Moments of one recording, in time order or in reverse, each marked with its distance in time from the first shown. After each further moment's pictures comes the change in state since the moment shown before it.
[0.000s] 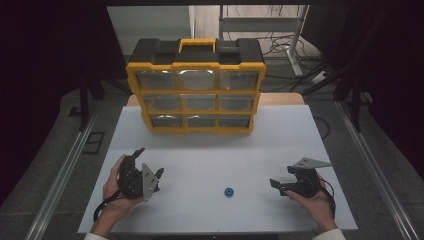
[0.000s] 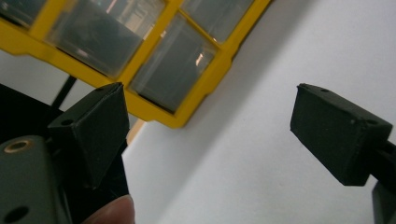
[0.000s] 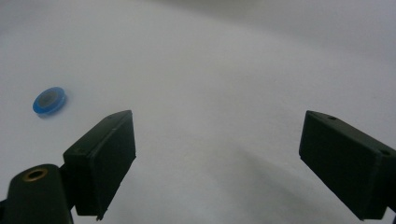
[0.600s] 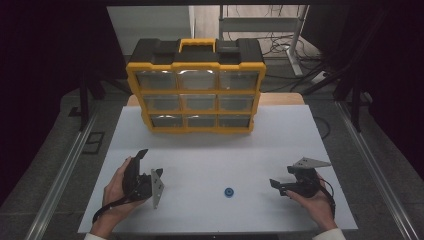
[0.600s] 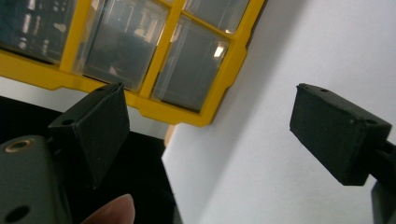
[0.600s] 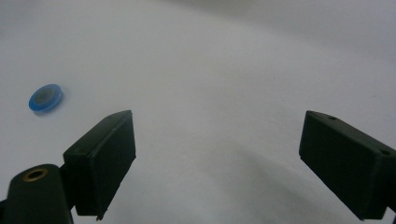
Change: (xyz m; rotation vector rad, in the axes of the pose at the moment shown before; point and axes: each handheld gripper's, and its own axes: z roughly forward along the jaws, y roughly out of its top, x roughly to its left) left arm -0.014 0.003 0.000 0.042 0.107 0.237; right arm -0.001 0.000 0.001 0.012 -0.004 -0.009
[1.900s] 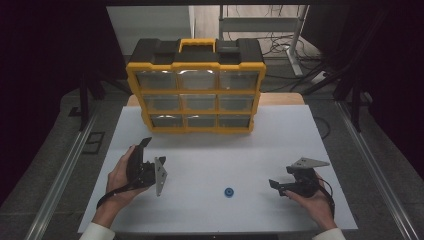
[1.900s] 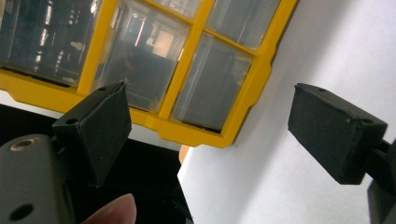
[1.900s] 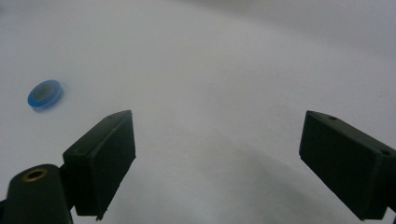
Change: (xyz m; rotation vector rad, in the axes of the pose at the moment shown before) left arm 0.021 0.009 0.026 -0.029 0.024 -0.013; right arm 0.000 0.000 0.003 0.012 0.006 -0.006
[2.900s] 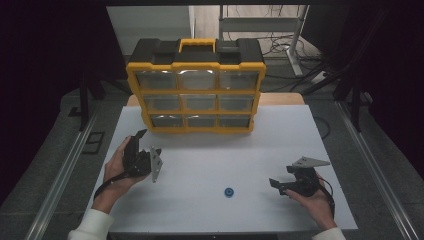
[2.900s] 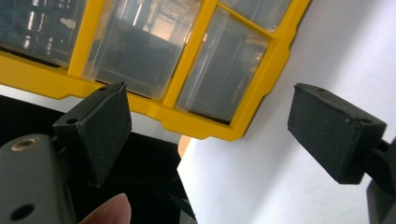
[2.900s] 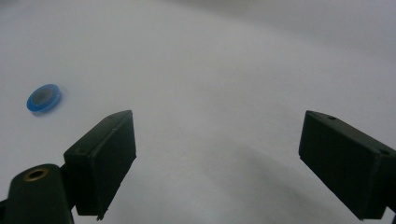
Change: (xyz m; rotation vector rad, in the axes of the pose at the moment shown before) left arm 0.017 -0.012 0.025 0.040 -0.024 -0.017; right arm -0.002 0.001 0.000 -0.007 -0.001 0.012
